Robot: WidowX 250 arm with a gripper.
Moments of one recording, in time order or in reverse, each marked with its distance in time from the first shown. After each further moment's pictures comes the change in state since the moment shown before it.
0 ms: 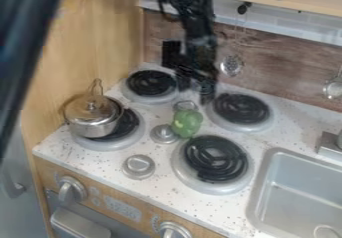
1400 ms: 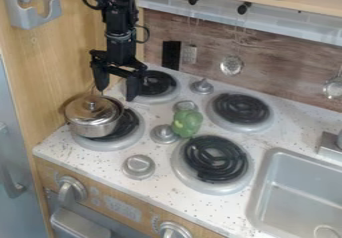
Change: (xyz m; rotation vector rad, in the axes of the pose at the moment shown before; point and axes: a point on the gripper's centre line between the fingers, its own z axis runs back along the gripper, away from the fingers) arm -0.114 0.076 0.037 0.155 0.031 0.463
